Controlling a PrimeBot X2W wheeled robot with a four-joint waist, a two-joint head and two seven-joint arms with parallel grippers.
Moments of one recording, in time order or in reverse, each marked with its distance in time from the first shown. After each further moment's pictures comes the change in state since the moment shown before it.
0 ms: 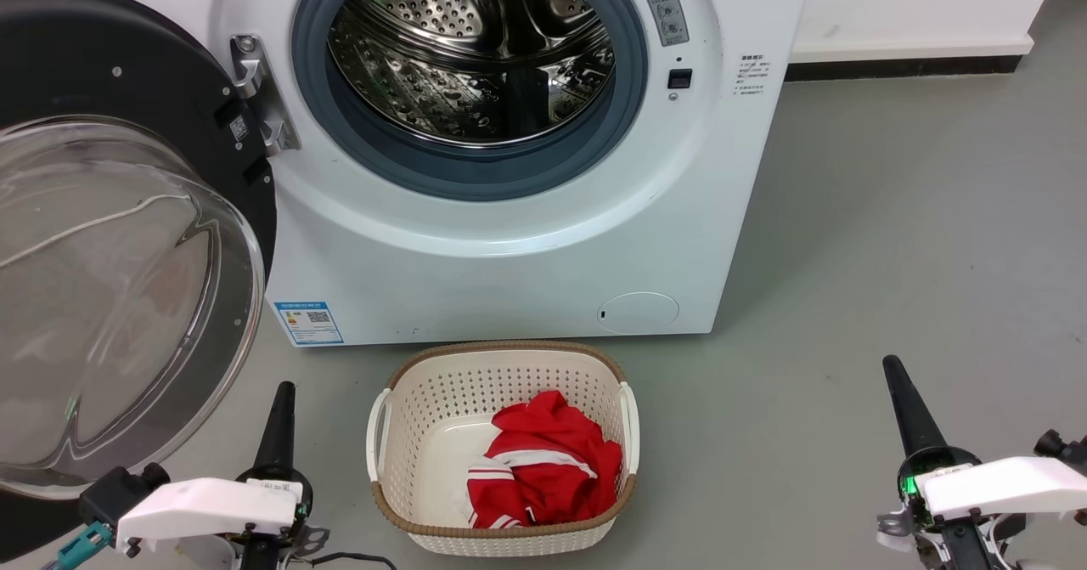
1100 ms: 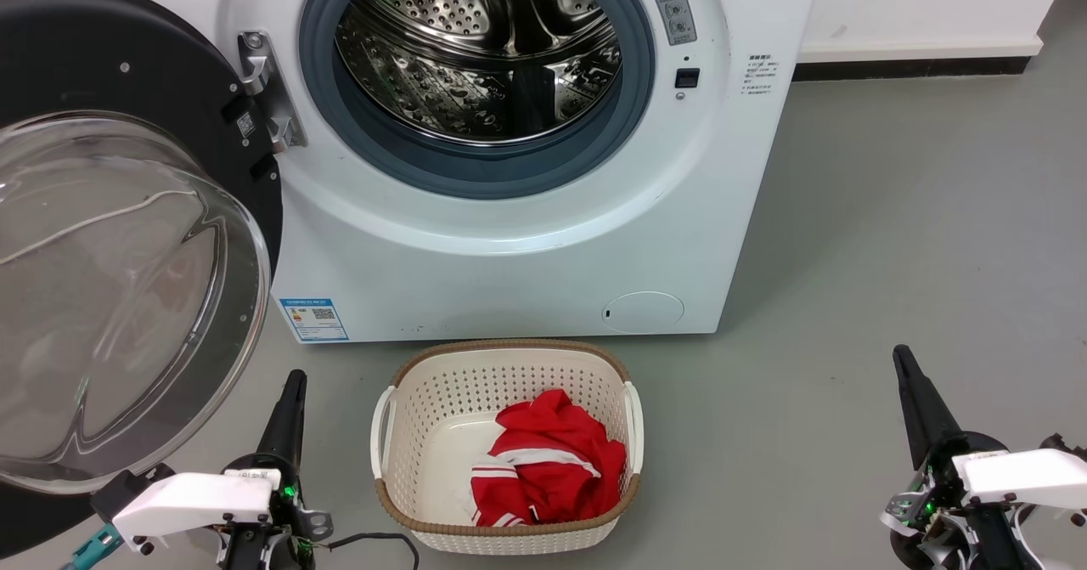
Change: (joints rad) left arm -0.028 -0.004 0.005 0.020 -0.296 -0.016 0.072; right arm -0.037 0.001 -0.034 0.040 0.287 0.000 0.056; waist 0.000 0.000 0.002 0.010
